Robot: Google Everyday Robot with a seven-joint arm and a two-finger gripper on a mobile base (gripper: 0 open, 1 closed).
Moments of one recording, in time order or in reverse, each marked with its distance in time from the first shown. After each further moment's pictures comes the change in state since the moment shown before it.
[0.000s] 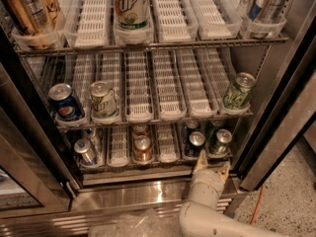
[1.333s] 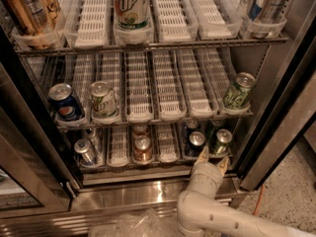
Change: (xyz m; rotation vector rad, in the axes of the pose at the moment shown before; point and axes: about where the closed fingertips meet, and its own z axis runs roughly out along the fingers) arm -0.002 0.003 0.021 0.048 0.014 0.008
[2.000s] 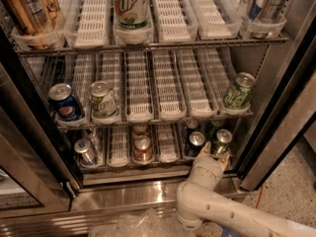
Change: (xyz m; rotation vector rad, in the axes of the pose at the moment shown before) arm -0.005 -0.001 0.021 0.053 -0.013 -0.002
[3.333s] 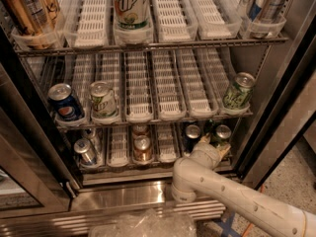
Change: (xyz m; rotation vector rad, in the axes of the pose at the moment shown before) arm 0.005 0.010 0.051 0.112 0.055 -0.003
